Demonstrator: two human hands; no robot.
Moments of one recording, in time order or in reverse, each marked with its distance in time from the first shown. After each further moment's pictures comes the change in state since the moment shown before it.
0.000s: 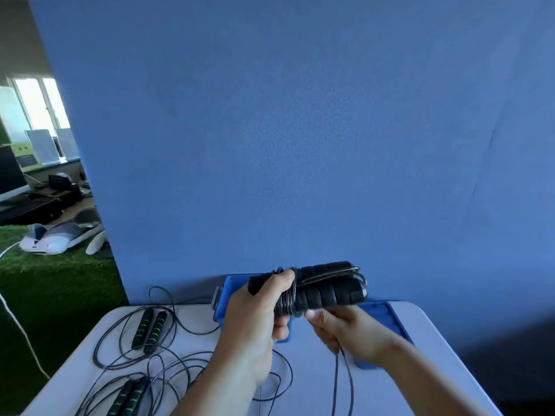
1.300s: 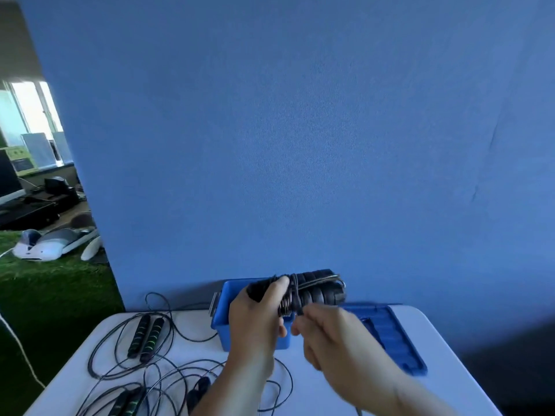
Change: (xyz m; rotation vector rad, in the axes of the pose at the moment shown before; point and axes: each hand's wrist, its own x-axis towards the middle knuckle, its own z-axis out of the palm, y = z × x) left_hand 0.040 -0.029 0.001 0.129 0.167 0.117; right_hand -0.017 -0.055 0.034 -0.355 0.257 0.030
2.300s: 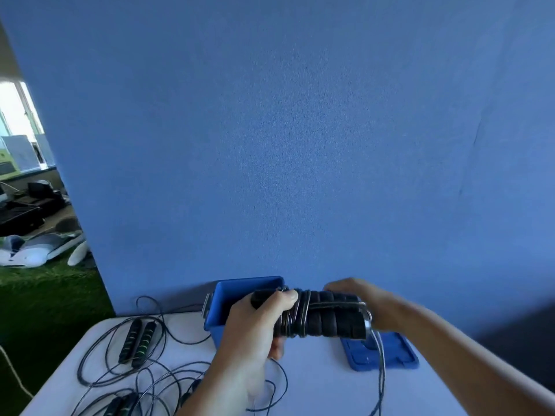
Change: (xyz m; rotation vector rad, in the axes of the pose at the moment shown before) left_hand -0.022 0.013 -0.008 0.070 -0.242 -0.086; right_hand 0.056 0.073 -0.070 -0.165 -0.314 0.098
